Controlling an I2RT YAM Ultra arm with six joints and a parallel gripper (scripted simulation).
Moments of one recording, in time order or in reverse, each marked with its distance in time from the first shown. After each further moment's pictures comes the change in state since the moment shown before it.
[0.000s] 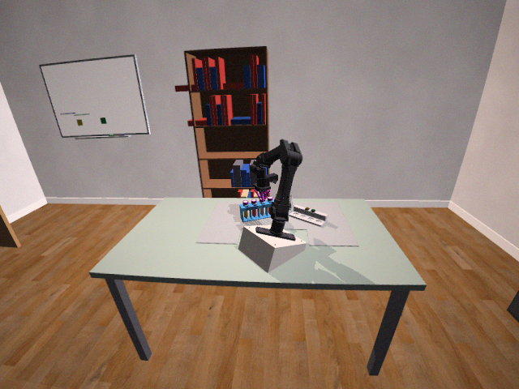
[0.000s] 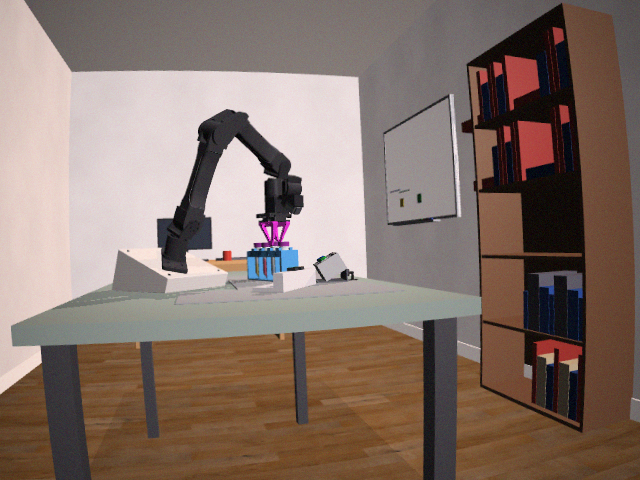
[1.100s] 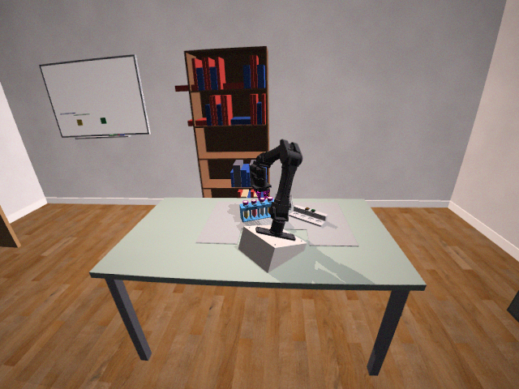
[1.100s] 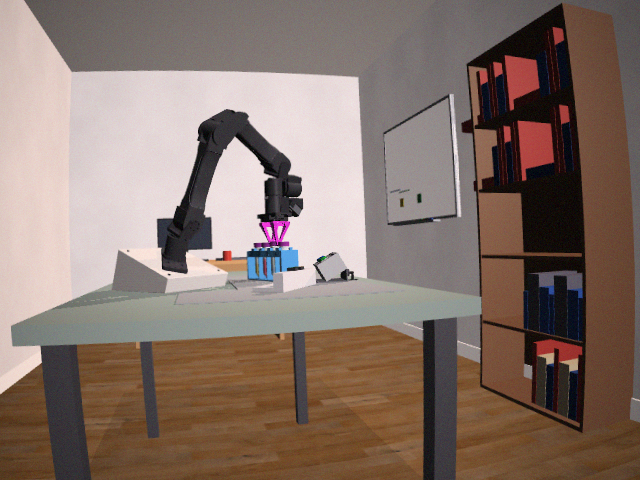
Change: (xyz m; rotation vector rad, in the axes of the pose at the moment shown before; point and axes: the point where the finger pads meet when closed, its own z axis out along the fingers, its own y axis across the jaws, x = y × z) arm 0.000 0.000 -0.001 -0.001 -0.002 -1.422
